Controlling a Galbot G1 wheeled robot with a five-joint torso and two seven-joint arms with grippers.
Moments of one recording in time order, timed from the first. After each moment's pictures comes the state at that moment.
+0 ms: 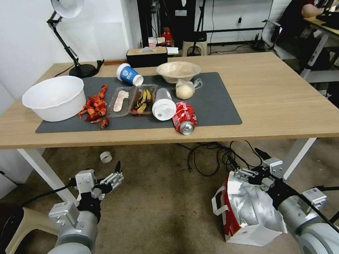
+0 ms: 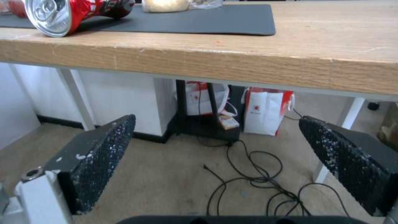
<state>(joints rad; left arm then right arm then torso) 1.72 -1.46 -0.58 -2.44 -0.30 0.45 -0.16 -1.71 1.25 0.70 2.26 0.35 -0.18 -0.18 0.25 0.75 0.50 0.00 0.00</state>
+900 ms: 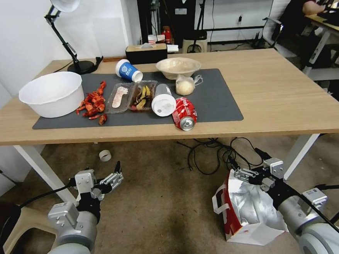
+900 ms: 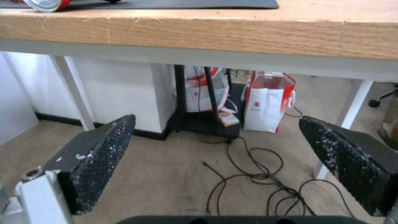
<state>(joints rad) 1.73 -1.45 -0.58 -2.44 -0.30 0.45 -0.16 -1.71 1.26 0.70 2.26 0.35 -0.18 -0.18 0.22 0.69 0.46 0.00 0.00</state>
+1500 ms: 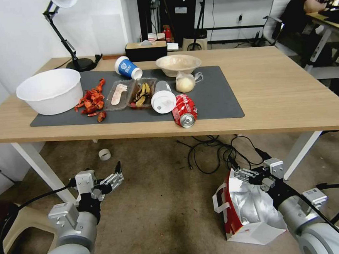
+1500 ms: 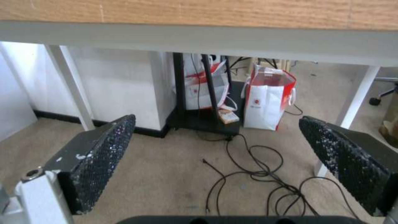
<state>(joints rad) 1.73 -1.45 -0.58 -2.44 -0.30 0.45 -0.15 -1.71 1.25 0.70 2.25 0.35 -0.17 -0.18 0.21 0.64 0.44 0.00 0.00</state>
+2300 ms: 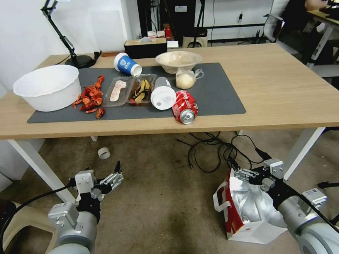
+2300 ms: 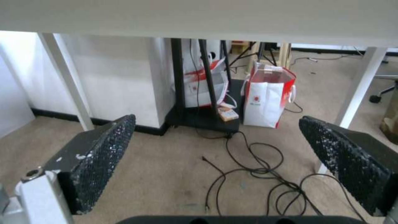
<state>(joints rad) 1.73 -1.45 -0.58 -2.44 -0.30 0.44 -0.15 -1.71 1.25 0.70 2.25 0.35 -0.17 -0.18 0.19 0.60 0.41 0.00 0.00</state>
